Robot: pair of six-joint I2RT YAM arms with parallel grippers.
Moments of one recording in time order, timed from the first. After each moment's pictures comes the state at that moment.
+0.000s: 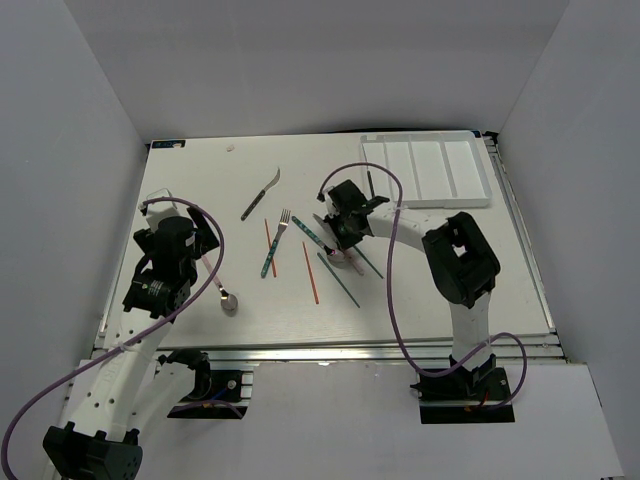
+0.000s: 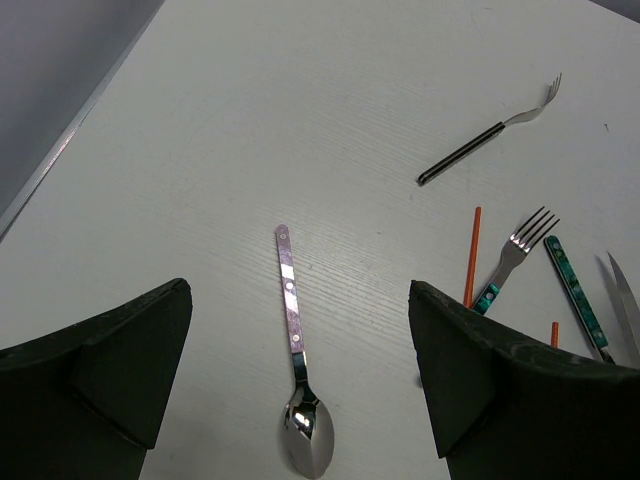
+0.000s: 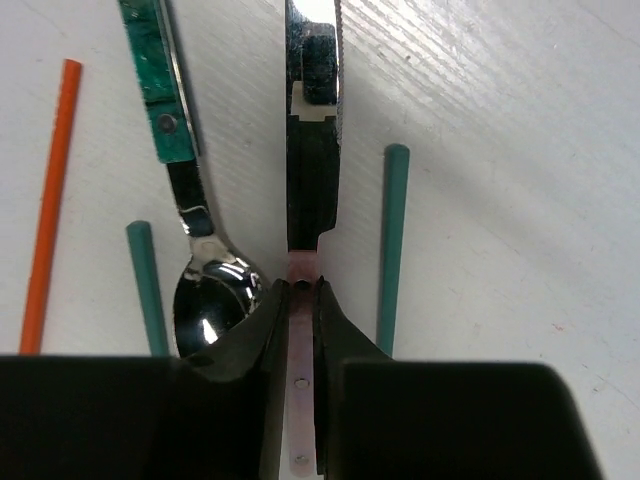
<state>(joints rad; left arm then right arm) -0.24 0.78 0.81 -0.52 -0.55 -0.41 0.67 2.01 1.40 -0.44 -0.01 0.02</state>
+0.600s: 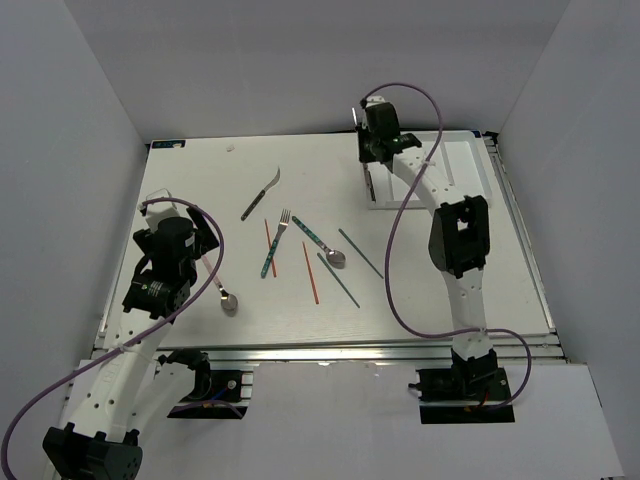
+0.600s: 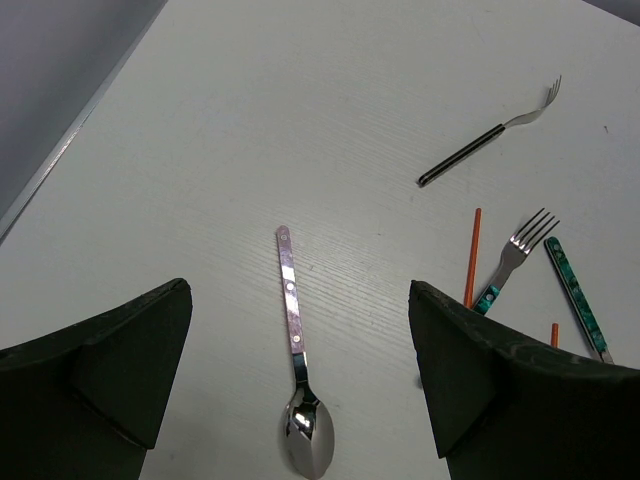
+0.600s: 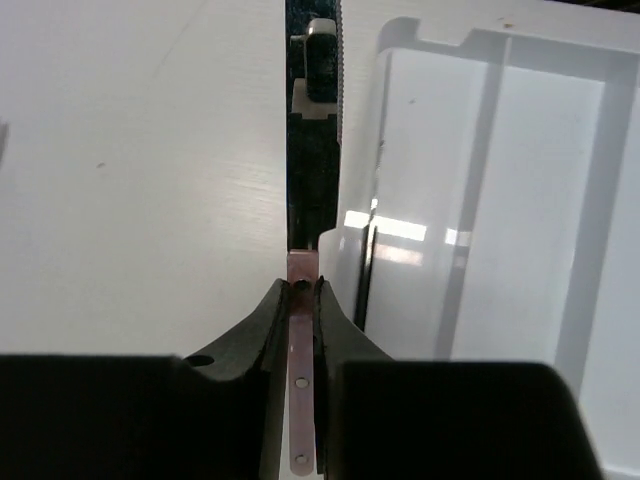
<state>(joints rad) -0.24 0.78 0.81 -0.52 -0.55 -0.41 0.42 2.25 2.08 -0.46 0.09 0.12</state>
